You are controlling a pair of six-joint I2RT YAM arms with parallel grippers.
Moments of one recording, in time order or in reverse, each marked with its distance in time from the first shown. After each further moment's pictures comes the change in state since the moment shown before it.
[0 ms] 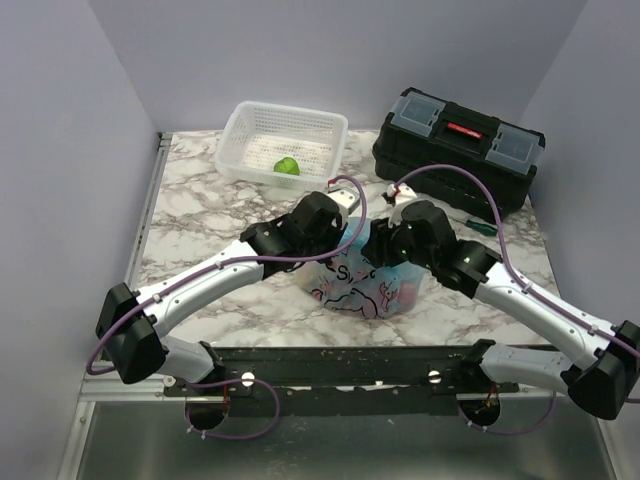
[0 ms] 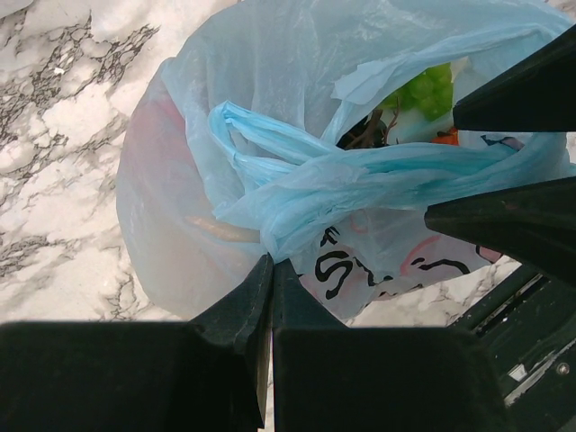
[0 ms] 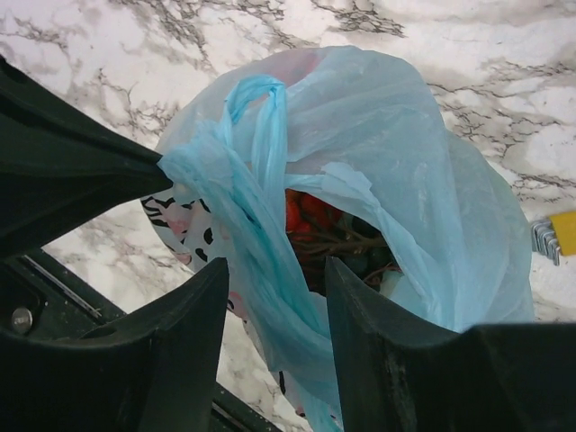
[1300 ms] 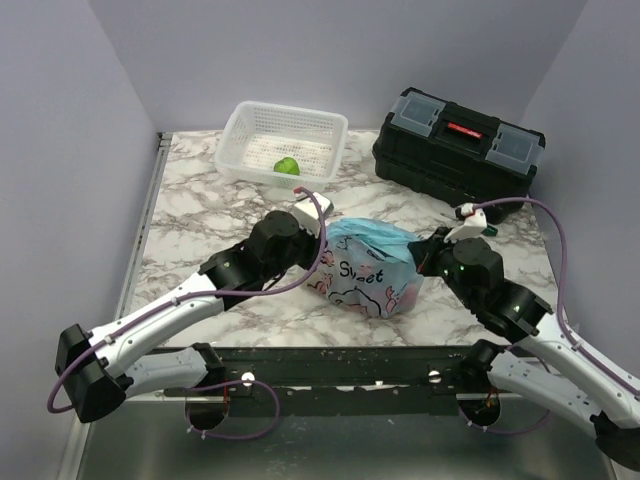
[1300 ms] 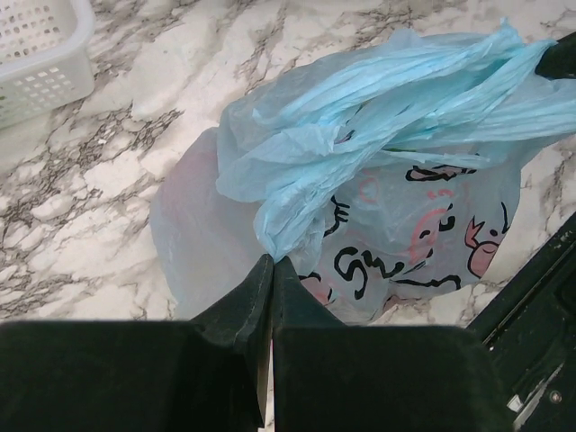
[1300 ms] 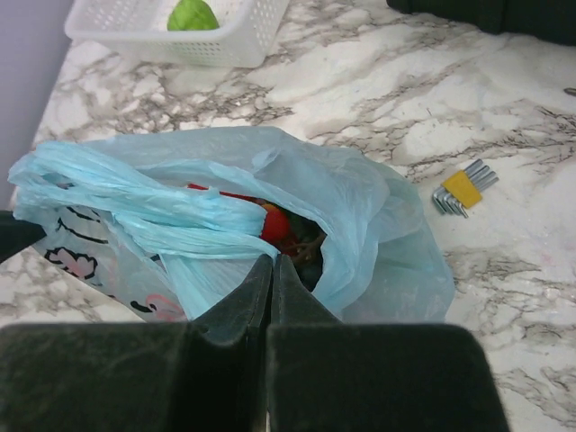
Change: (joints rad) left arm 0.000 -0.275 -0.227 0.232 -0.024 0.023; right arm 0.002 -0.405 -0.222 0.019 0.348 0.214
